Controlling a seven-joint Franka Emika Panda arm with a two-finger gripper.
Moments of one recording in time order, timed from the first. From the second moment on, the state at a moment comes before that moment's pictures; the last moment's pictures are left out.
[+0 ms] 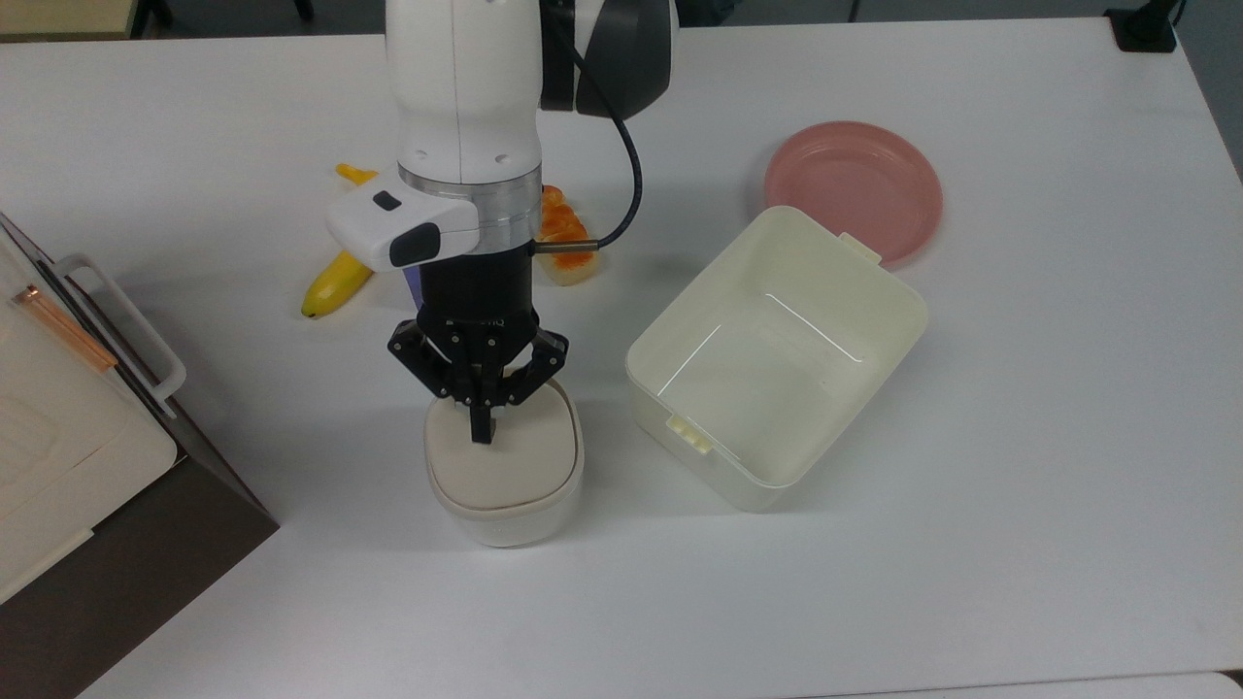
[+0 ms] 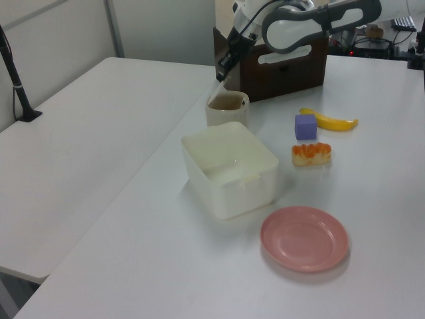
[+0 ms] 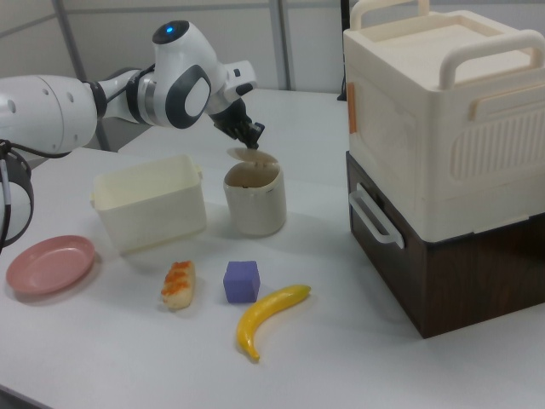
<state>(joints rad) 0.09 0.53 -0.11 -1.35 0.02 2.39 0.09</state>
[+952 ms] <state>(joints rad) 0.09 0.50 -0.11 -1.45 0.05 2.33 0.02</state>
